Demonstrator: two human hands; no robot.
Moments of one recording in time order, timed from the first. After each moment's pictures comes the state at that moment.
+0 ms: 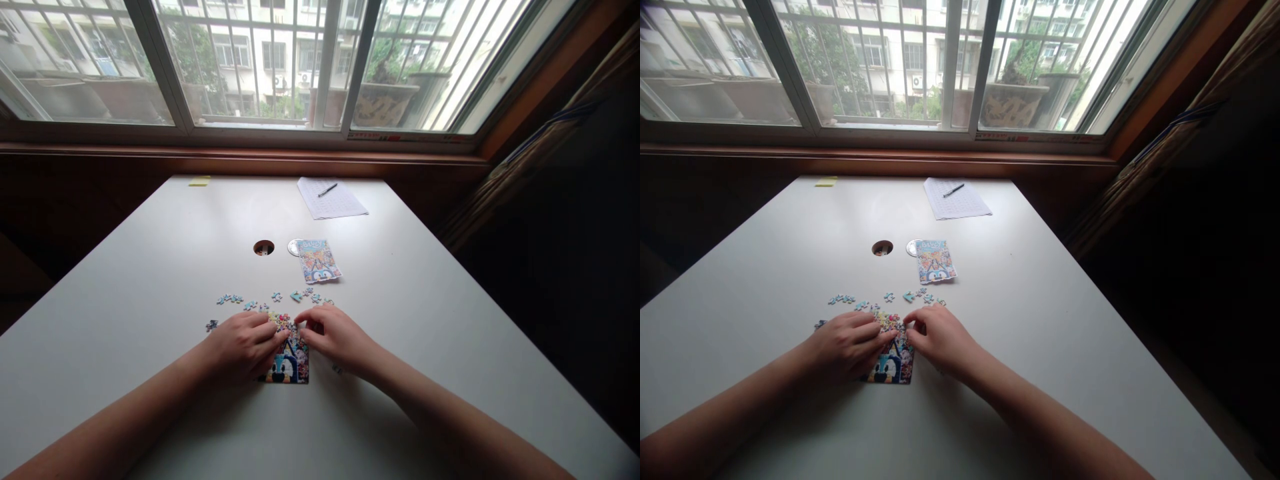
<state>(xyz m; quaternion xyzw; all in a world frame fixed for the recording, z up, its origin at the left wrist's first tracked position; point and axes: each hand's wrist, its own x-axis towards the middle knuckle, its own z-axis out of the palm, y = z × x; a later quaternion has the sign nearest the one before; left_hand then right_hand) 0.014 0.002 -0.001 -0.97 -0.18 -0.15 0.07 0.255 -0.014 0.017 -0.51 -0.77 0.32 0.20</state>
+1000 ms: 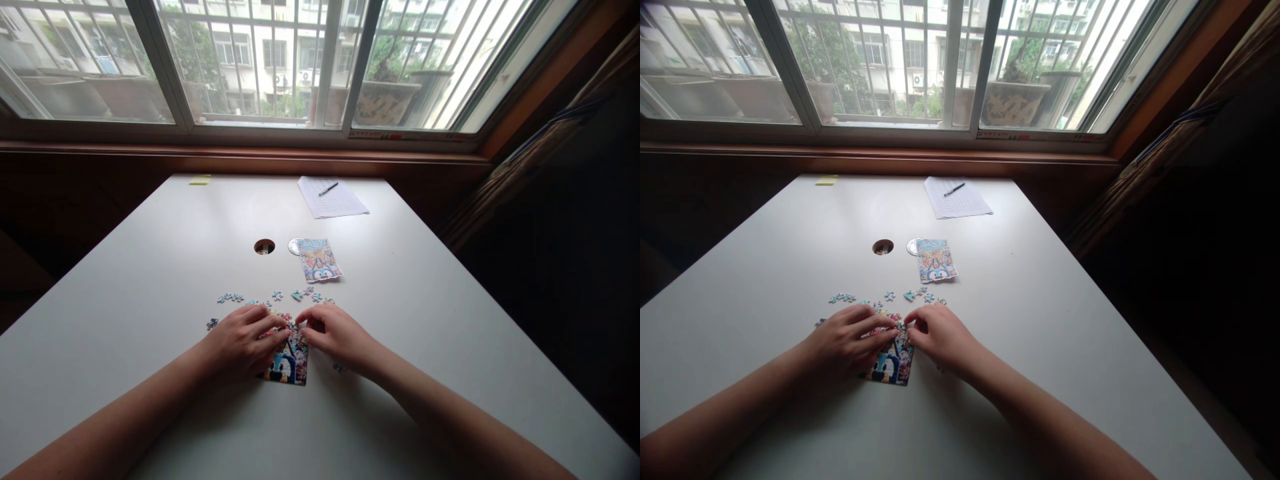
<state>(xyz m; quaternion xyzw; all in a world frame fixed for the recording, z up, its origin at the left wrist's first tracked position) 0.011 0.003 0.003 -0.97 -0.18 -0.18 0.05 0.257 -0.013 0.017 -0.51 -0.77 0.34 0.20</state>
